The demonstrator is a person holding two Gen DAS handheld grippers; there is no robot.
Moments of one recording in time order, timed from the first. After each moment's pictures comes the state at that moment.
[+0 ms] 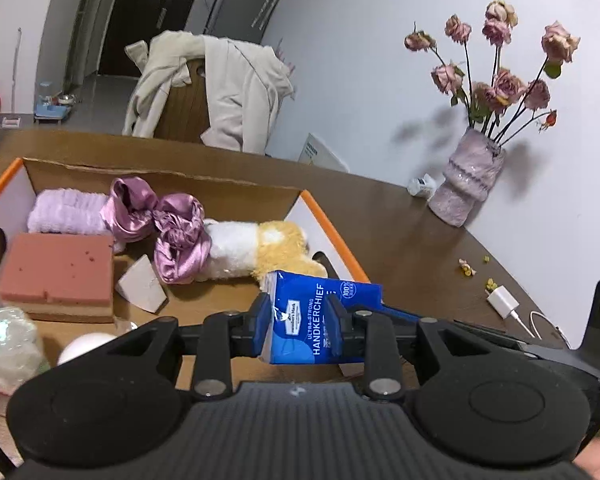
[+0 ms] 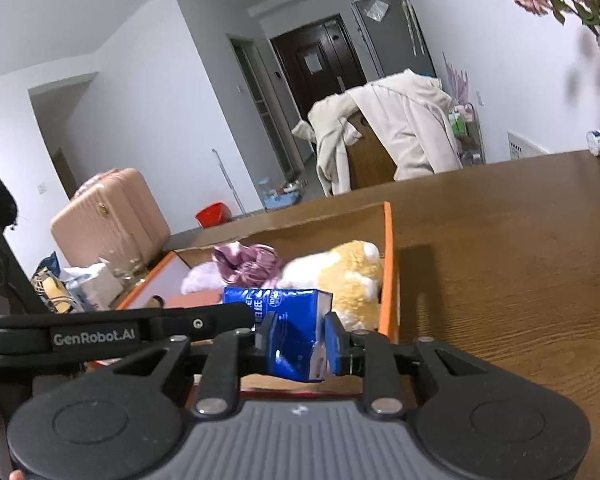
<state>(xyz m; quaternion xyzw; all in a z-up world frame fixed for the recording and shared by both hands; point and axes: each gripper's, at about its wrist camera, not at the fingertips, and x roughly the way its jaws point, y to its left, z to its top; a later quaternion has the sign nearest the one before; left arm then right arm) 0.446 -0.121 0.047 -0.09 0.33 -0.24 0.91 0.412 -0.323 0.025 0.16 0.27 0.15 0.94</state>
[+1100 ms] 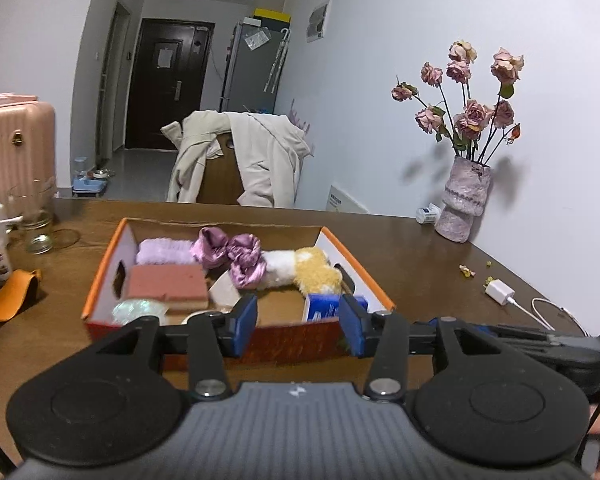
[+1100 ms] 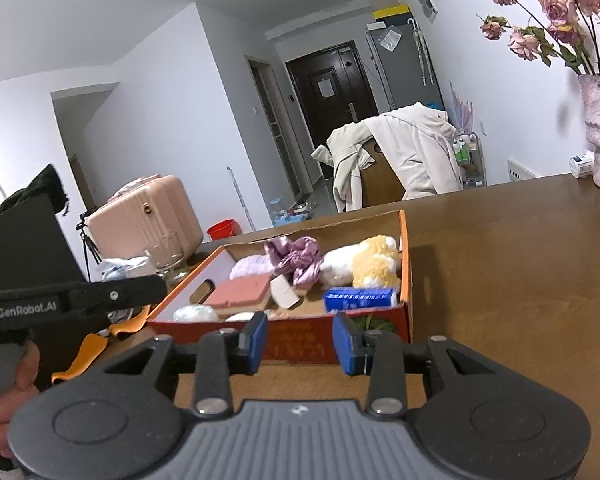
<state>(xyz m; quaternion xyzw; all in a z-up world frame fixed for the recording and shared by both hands) 0.286 -0.059 0.104 -0.04 0.23 -0.19 0.95 0.280 -0.306 0.054 0.15 0.22 0.16 0.95</state>
